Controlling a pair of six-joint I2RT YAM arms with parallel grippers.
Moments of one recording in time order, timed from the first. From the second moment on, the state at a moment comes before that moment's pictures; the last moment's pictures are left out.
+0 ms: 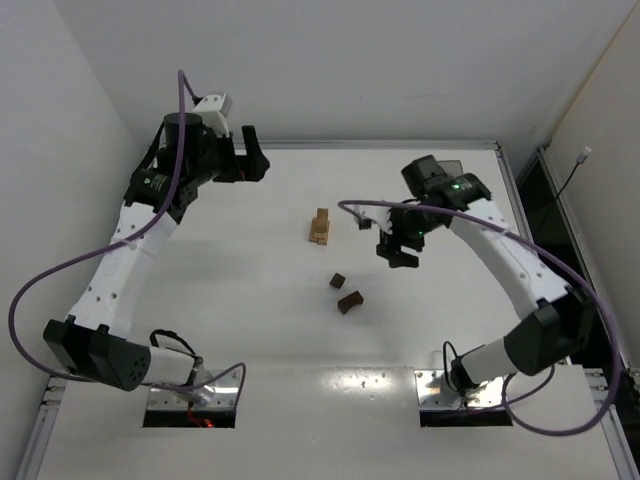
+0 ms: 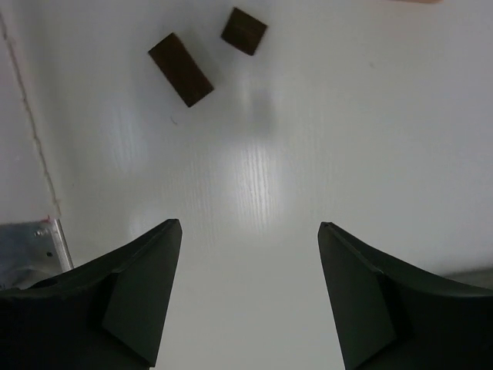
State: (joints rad) left arm -0.28 1.34 1.56 -0.58 0.12 -0.24; right arm 0.38 1.40 1.39 -1.13 -0.41 -0.98
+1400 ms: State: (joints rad) left arm 0.10 1.58 1.37 -0.64 0.47 -0.24; right arm 0.74 1.79 1.23 -0.88 -0.44 -1.28
